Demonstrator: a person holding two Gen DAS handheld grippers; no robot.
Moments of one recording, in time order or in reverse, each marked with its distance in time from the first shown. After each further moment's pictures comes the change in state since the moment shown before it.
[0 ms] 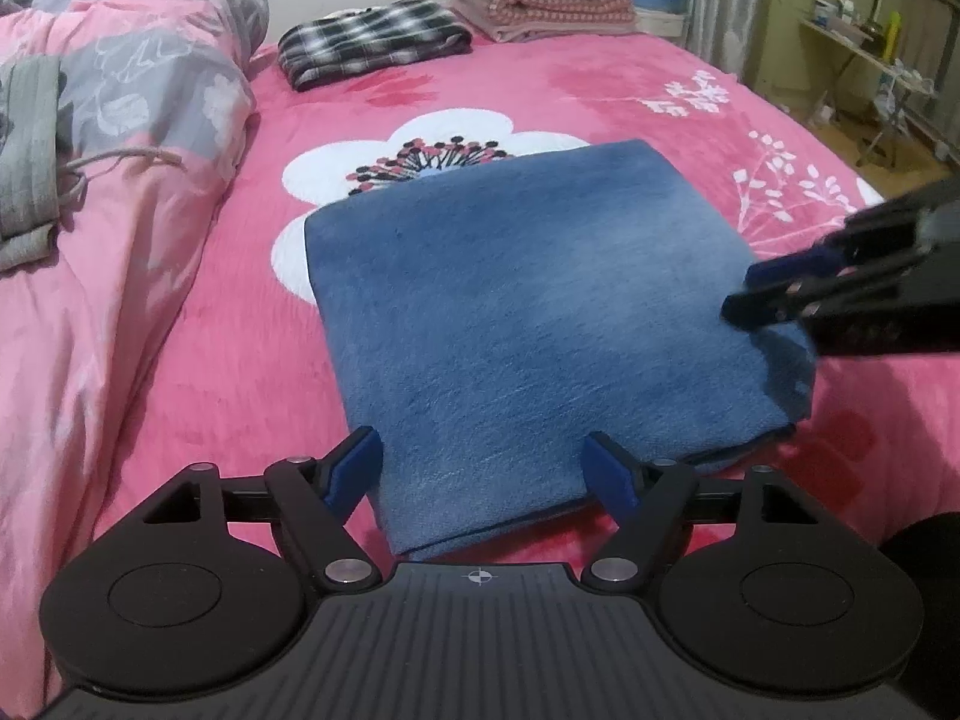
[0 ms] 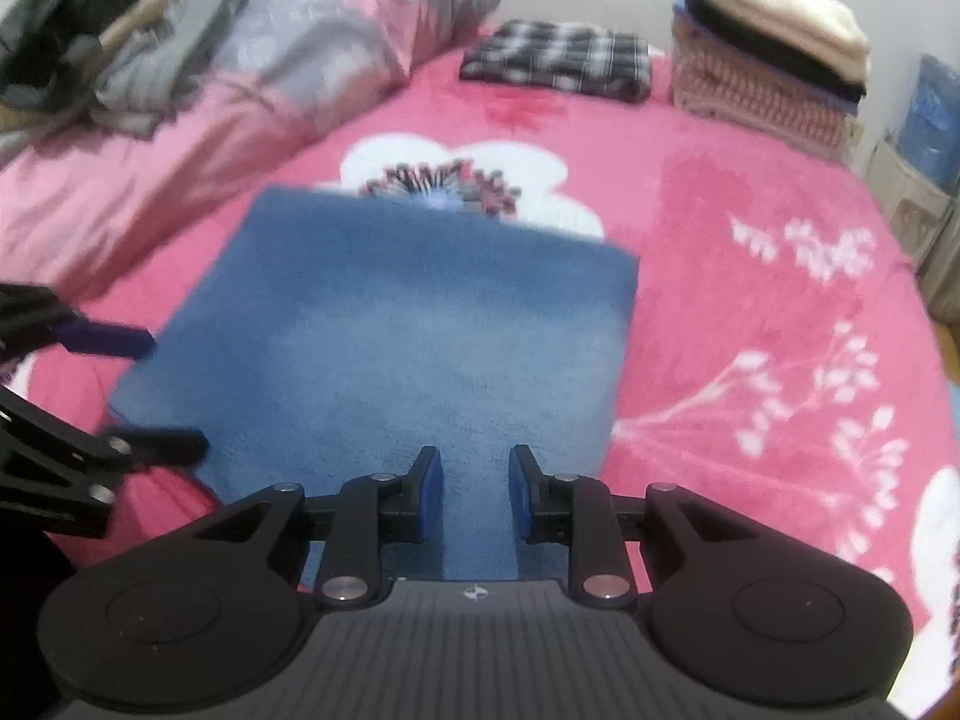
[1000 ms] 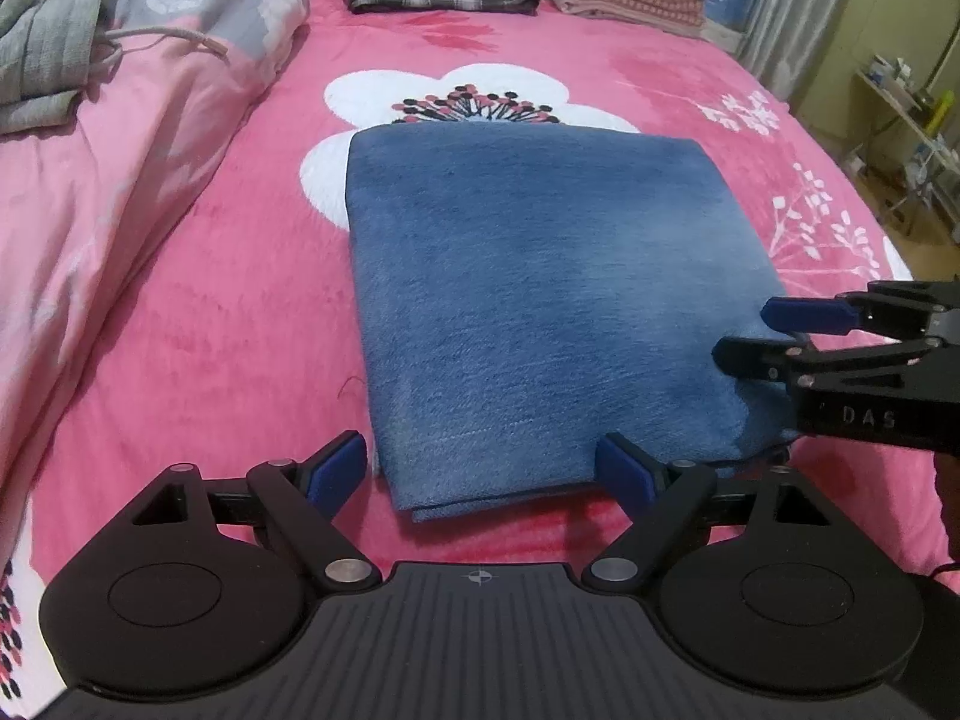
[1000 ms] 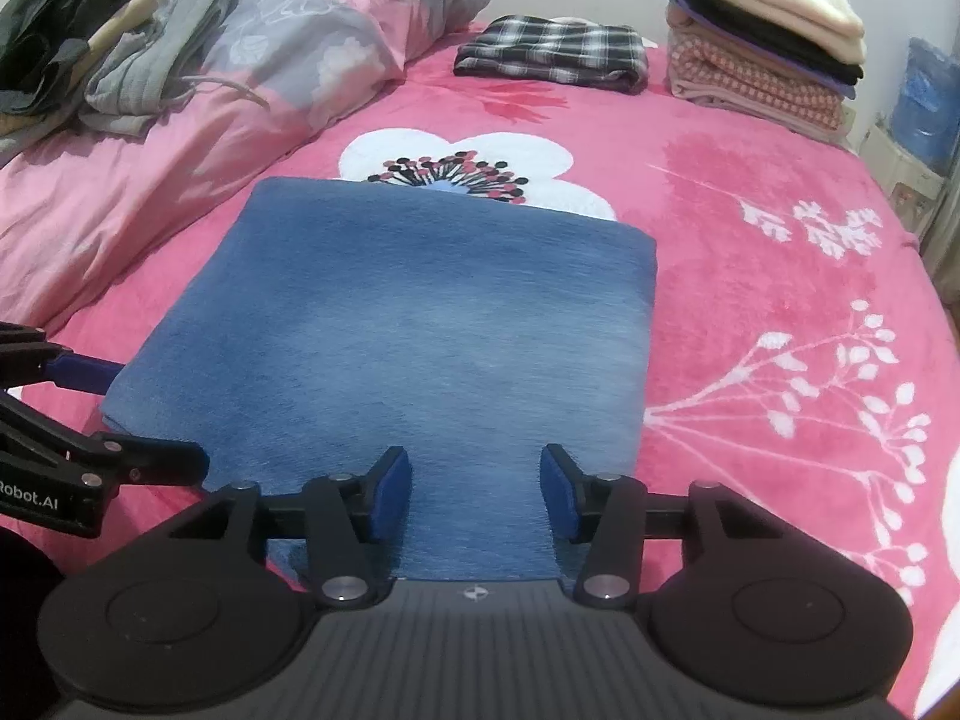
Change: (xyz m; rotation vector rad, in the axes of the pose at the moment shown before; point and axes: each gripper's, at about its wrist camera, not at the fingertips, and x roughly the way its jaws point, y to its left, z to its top) left arm 0.006 0.023 -0.006 -0.213 0.084 -0.055; right arm 0.007 0.009 -0.005 0.033 -0.006 -0.003
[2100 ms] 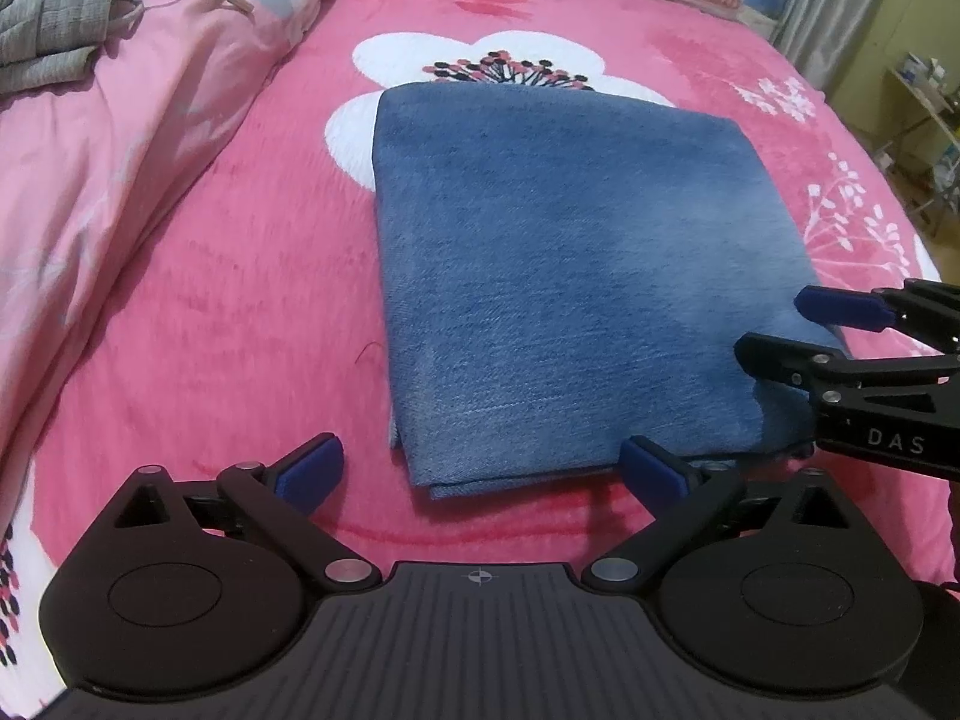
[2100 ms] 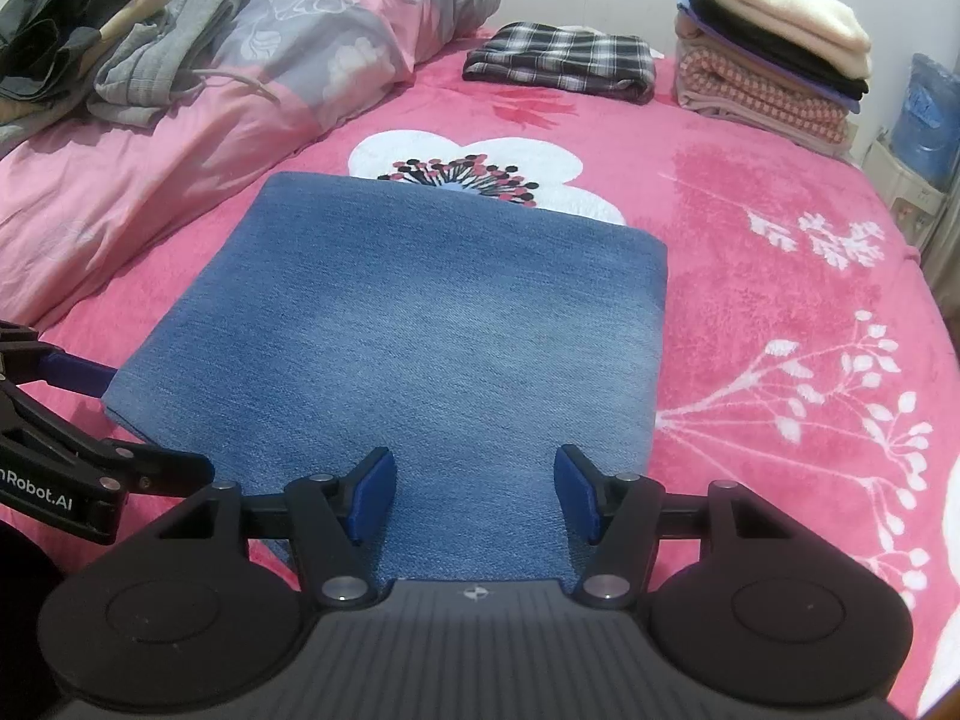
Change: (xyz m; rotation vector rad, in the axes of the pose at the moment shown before) left arm 0.007 0.004 -0.002 -0.043 0.058 0.042; right arm 0.002 0.008 -0.004 -0.017 -0.019 -0.005
